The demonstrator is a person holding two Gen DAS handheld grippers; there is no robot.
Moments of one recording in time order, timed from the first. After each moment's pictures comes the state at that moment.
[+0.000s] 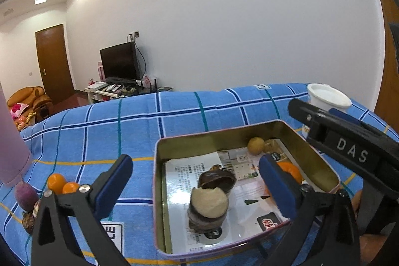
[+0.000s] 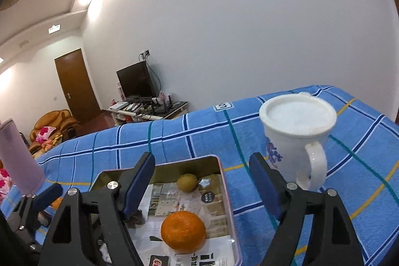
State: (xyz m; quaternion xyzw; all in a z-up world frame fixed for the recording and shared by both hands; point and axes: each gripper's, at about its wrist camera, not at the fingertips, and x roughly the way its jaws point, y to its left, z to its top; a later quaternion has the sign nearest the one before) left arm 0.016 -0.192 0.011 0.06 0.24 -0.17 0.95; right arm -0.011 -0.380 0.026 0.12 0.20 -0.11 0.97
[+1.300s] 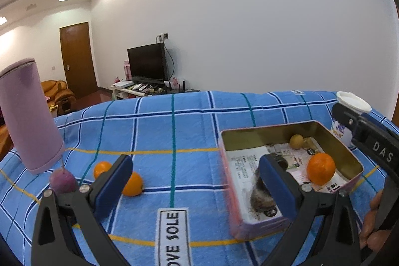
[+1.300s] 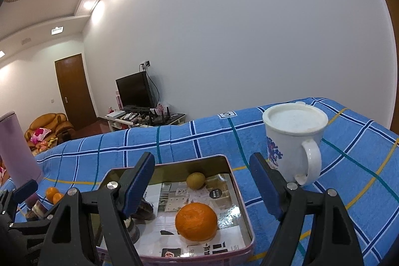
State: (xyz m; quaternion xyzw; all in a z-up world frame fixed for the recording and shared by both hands) left arm 0.006 -0.126 0.010 0.04 0.22 -0.10 0.97; right arm -0.037 -0.348 0.030 0.10 0.16 -0.13 0.97
